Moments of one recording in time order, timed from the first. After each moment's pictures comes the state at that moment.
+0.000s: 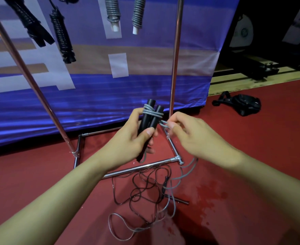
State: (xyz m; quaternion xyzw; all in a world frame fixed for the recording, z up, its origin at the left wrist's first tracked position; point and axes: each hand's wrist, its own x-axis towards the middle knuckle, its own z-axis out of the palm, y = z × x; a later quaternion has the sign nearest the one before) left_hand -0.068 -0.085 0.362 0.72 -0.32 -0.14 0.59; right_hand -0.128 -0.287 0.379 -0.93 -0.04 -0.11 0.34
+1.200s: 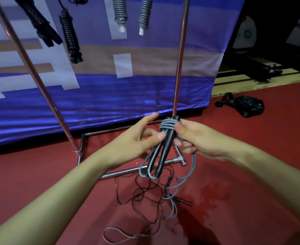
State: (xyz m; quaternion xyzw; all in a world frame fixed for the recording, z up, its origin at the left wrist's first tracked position) left_hand -0.070 -0.076 0.368 0.73 -0.27 -0.23 0.58; right_hand -0.116 -0.292 0.363 -0.70 -0.09 0.15 0.69
